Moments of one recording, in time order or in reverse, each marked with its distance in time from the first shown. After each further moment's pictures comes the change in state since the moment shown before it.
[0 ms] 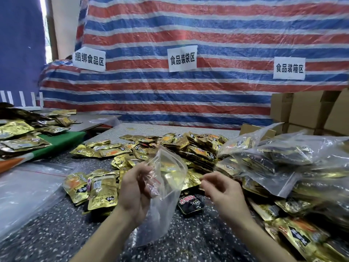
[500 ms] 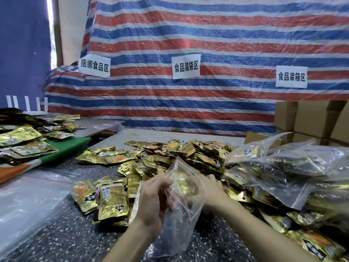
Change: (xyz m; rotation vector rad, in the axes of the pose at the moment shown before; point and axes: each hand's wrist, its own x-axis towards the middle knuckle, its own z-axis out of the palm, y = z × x) left_hand -0.006 -0.004 0.008 0.077 -0.040 0.010; right_hand 0.069 0.001 0.048 -0.935 -0.366 -0.023
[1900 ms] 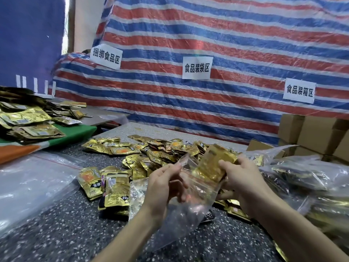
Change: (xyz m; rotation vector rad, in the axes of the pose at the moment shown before) left_hand 0.000 0.009 0.001 0.039 -0.084 0.090; right_hand -0.065 -0.044 -0.079 0.959 0.309 0.298
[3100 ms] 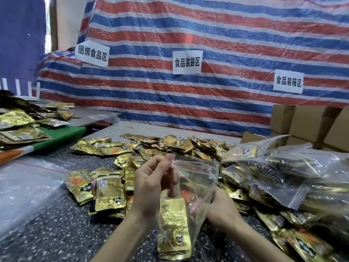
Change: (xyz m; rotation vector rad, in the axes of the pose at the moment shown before) left_hand -0.008 0.015 0.006 0.033 0.036 0.177; right_hand 0.008 0.091 0.014 -0.550 -0.160 0.022
